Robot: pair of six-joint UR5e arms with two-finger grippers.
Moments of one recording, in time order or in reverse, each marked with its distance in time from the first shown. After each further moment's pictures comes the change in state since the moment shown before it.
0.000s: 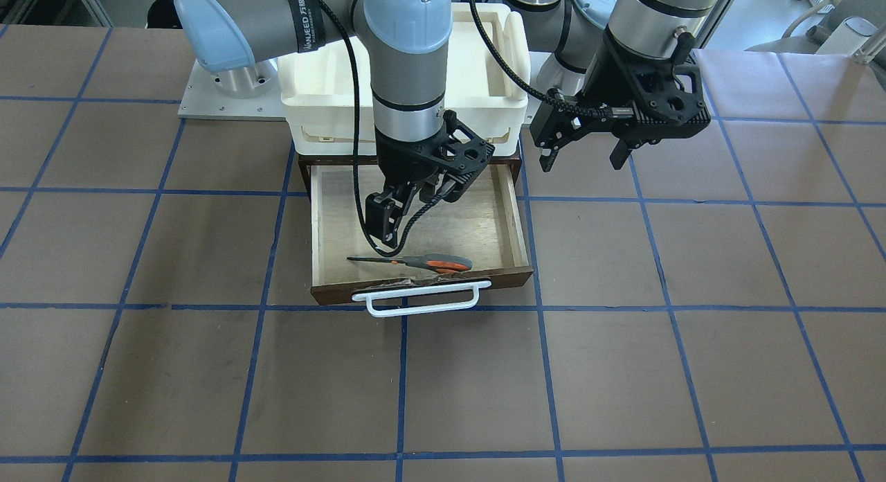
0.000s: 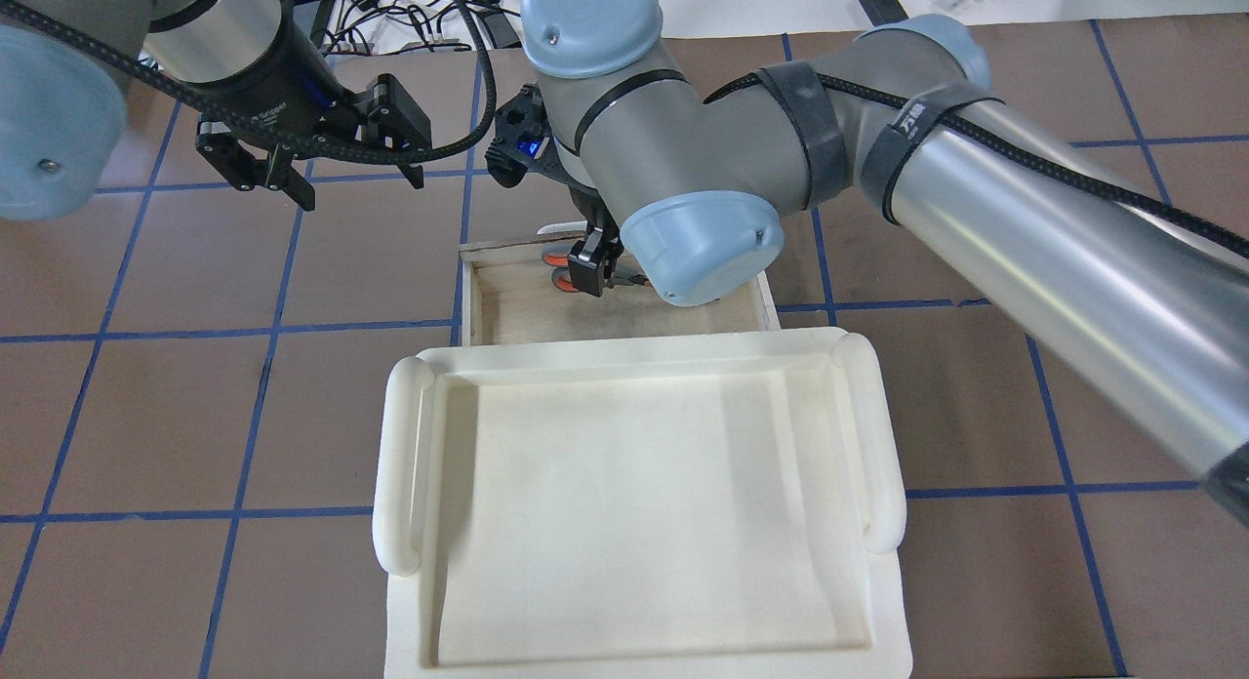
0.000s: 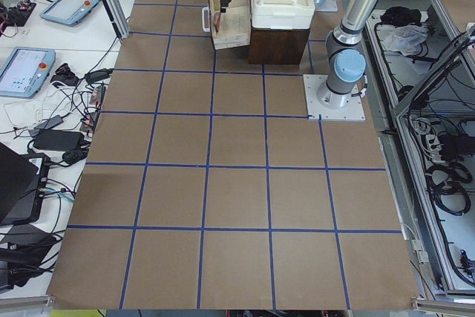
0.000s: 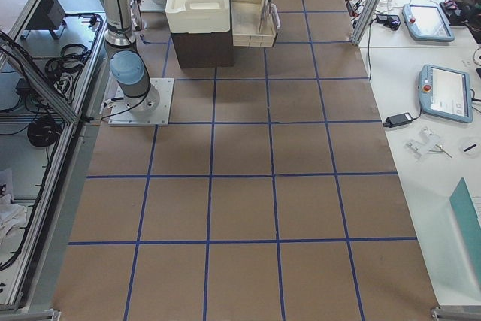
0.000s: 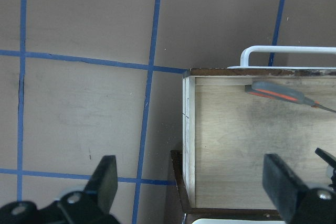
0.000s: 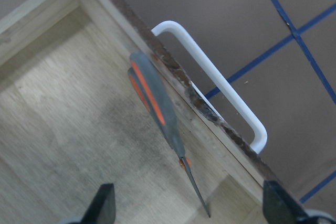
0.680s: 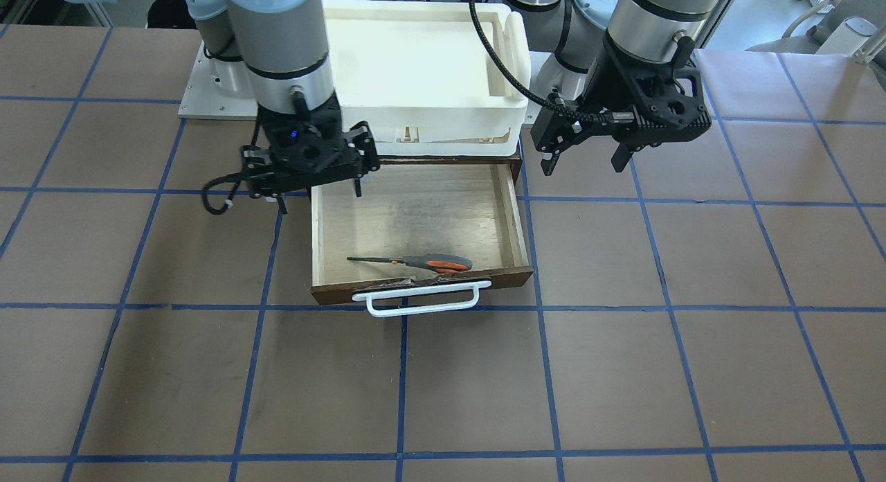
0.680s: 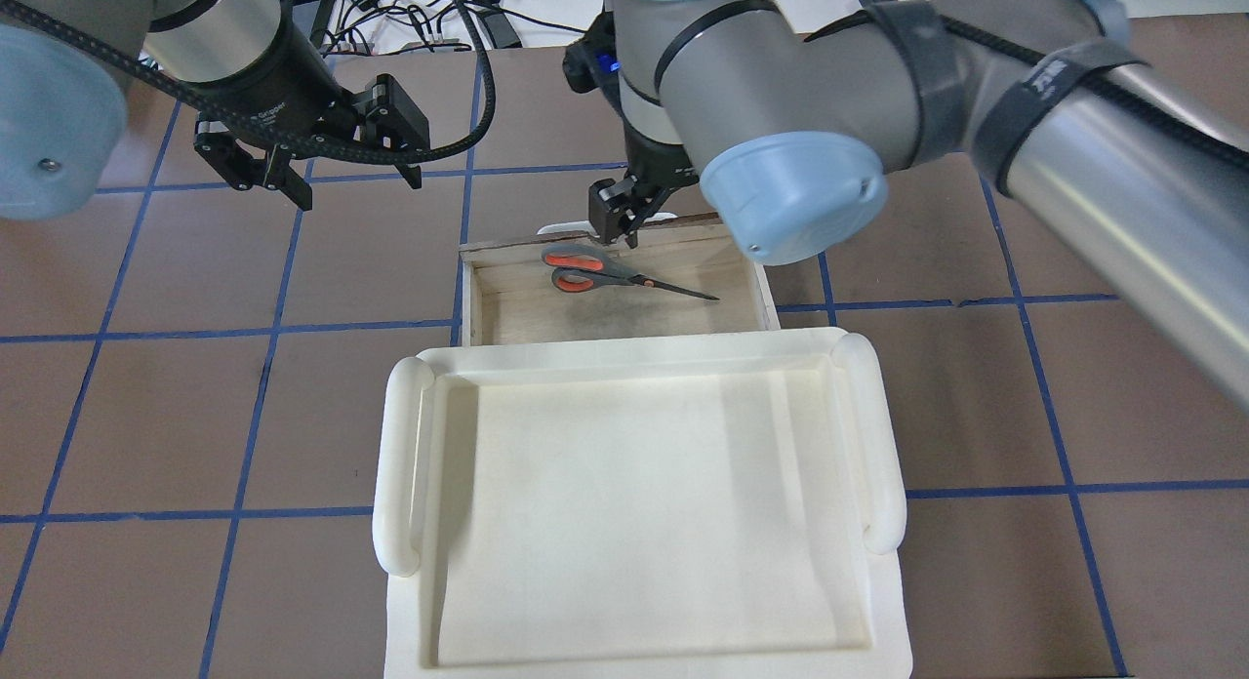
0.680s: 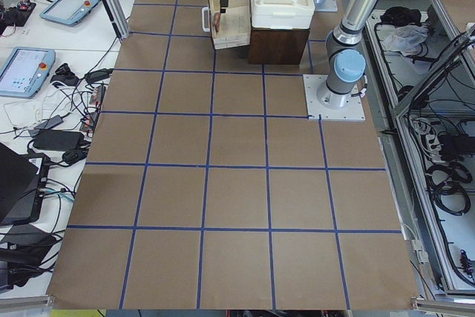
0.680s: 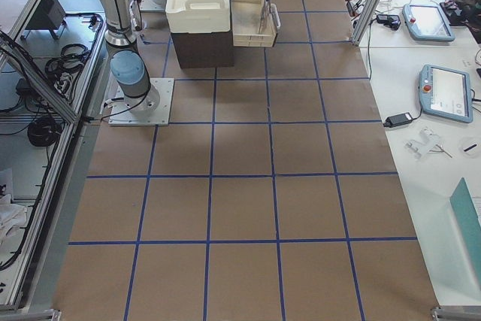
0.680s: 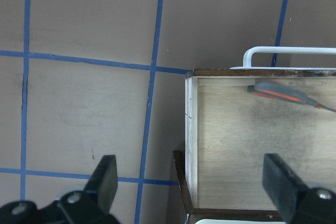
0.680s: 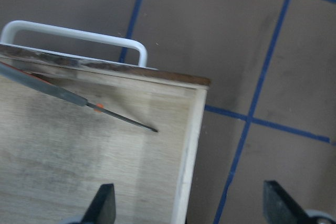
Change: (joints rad) left arm -0.004 -0.018 0.007 0.014 0.011 -0.018; right arm -0.237 -0.139 0.001 0.240 0.052 0.438
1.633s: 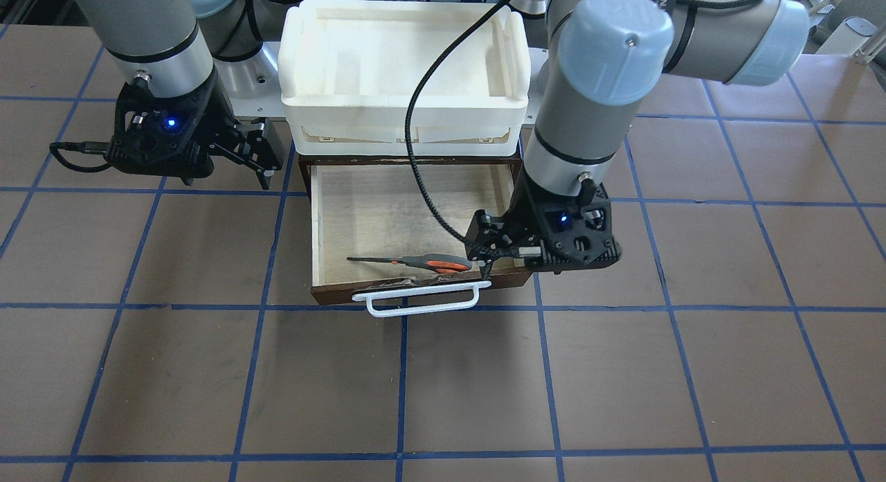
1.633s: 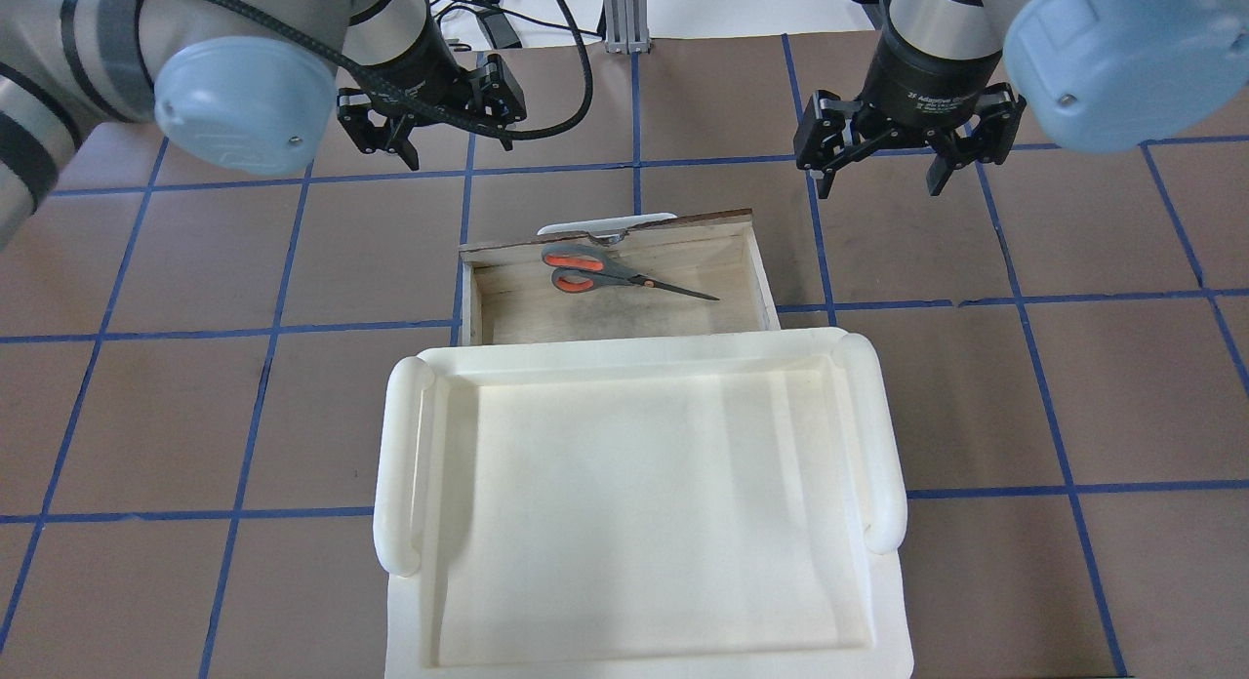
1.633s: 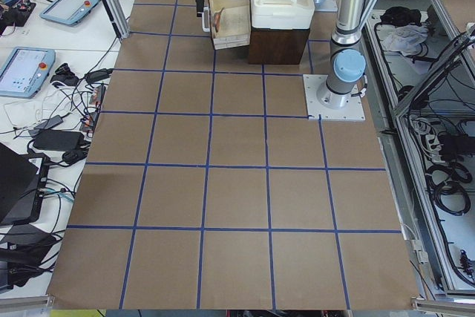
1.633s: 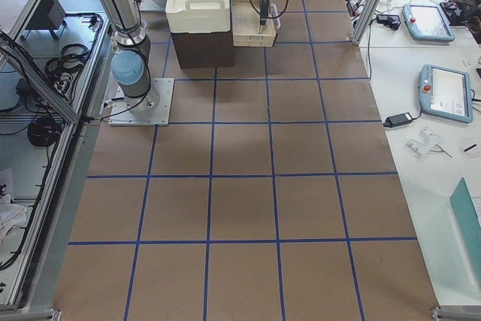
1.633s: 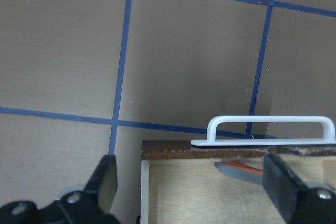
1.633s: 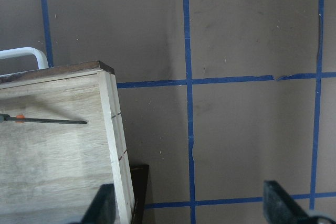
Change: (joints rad) left arm -0.136 -0.297 0.128 0.219 0.044 -0.083; right arm -0.147 -0.056 0.007 0.100 -0.008 0.126
